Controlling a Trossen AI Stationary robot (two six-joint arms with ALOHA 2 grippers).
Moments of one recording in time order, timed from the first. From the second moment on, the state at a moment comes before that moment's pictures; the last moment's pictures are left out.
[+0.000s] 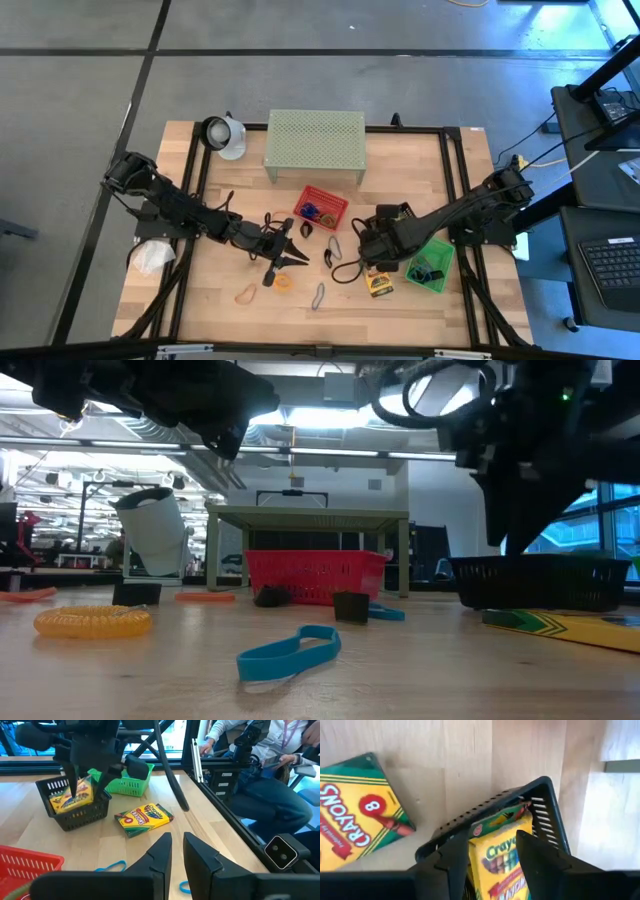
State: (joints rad) left arm -0.38 1.48 0.57 0.68 -0.13 -0.11; right arm 0.41 1.72 1.15 -1.01 0.36 0.39
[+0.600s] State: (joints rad) left arm -0.38 1.48 0.57 0.68 -0.08 -0.12; right arm 0.50 1.72 1.39 -1.10 0.37 0.53
